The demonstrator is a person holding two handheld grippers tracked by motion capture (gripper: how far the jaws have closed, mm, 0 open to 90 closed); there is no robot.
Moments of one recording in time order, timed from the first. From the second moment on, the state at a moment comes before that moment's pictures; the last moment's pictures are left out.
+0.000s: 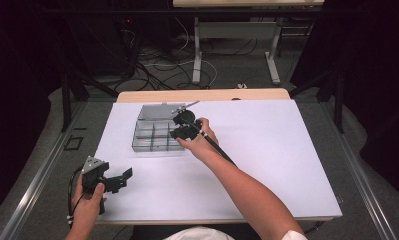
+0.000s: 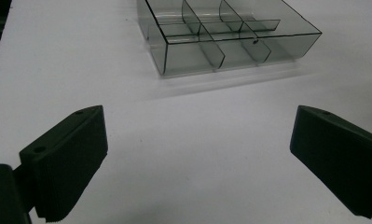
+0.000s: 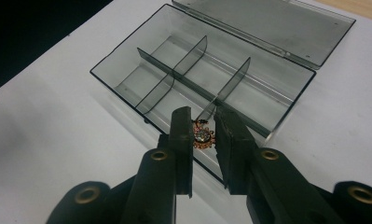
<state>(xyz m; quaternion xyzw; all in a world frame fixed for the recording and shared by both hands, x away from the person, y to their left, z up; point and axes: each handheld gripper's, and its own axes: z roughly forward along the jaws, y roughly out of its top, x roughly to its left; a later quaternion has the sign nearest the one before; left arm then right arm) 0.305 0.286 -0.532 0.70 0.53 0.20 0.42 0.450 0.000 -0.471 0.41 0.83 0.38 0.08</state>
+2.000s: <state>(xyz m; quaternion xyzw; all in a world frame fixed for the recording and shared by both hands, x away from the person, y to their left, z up) 0.308 0.285 -0.533 0.71 0.53 0.20 0.43 0.474 0.048 -0.522 0.39 0.82 0.40 0.08</state>
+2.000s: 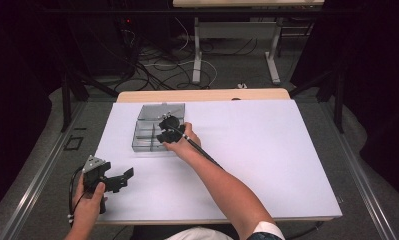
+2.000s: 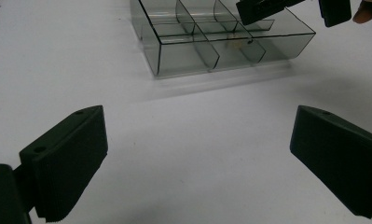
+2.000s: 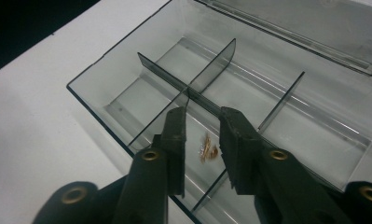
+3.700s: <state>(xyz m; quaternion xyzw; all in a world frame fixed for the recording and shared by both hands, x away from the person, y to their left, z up) 0.306 0.282 -0.533 0.71 0.53 0.20 0.42 0.421 -0.017 -0.471 0.36 0.82 0.42 0.14</state>
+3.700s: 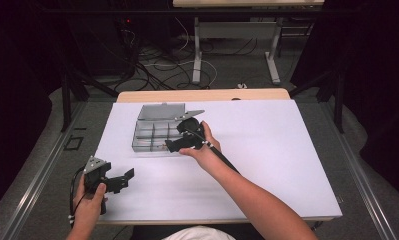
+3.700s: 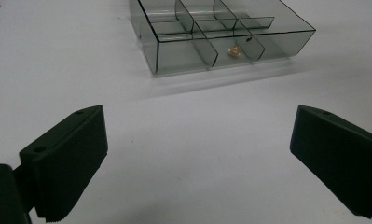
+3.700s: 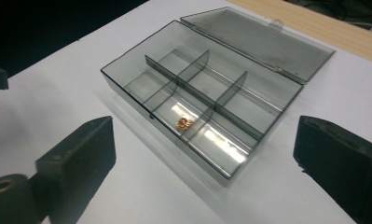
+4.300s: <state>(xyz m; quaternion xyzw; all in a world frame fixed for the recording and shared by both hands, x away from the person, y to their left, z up) 0.305 0.283 -0.532 0.71 0.53 0.20 0.42 0.395 -0.094 -0.476 0.41 0.78 0.44 0.17</state>
